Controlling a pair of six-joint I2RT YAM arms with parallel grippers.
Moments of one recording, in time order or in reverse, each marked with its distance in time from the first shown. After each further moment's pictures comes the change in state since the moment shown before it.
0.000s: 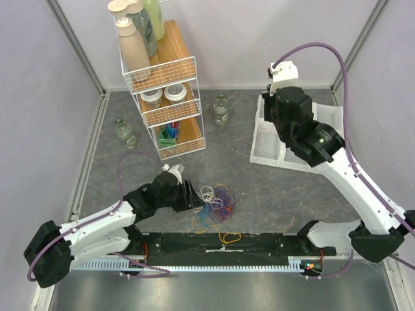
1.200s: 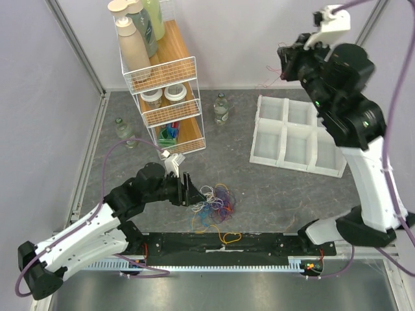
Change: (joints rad) left arm 0.000 -0.177 0.229 -0.203 0.144 0.206; right arm -0.187 0.218 0.606 -0.102 -0.329 0.055
